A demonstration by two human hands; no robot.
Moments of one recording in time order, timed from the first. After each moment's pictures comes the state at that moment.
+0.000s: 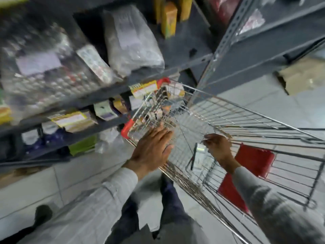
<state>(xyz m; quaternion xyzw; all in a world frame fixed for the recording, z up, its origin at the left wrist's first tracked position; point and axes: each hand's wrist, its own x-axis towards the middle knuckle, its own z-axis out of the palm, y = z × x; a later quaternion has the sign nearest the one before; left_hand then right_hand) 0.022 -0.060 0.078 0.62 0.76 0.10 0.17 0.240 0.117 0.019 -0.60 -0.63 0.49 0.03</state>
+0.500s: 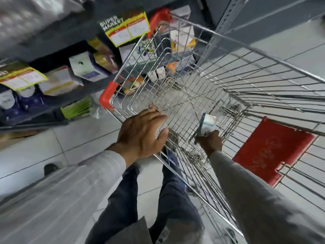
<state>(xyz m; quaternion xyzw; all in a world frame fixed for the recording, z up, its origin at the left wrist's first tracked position) 0.032 -0.067 0.024 0.54 0.79 0.06 0.27 0.269 0.055 -0.145 -0.71 -0.55 0.42 -0.16</state>
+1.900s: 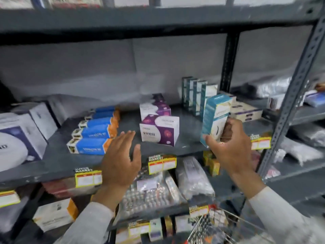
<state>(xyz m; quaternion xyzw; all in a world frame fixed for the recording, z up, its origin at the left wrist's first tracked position) -0.214 -0.159 0.448 0.37 0.83 0.33 -0.27 -0.017 0.073 0.475 -0.30 -0.76 0.28 0.51</state>
